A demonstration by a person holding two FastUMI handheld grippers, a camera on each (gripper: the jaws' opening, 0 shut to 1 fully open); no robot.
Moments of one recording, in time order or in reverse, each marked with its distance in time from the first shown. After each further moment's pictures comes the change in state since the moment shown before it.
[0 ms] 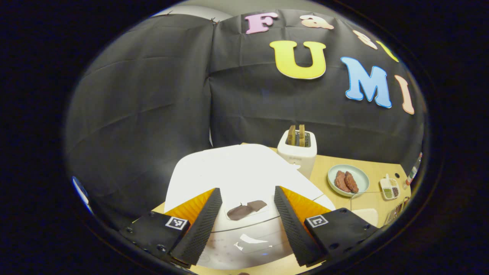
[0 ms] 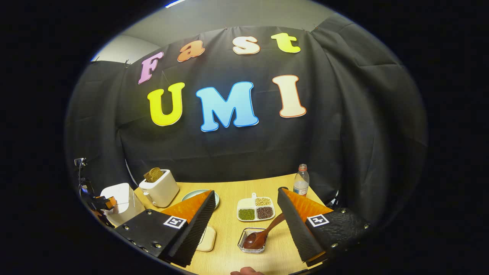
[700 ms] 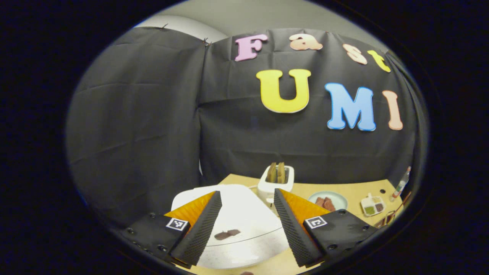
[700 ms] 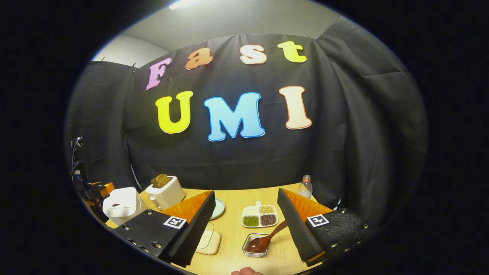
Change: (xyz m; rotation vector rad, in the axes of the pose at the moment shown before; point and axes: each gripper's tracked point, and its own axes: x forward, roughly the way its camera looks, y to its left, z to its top) left arm -0.074 -0.048 0.131 -0.018 -0.248 -0.120; right arm -0.018 0.019 0.039 -0.026 -0.081 0.041
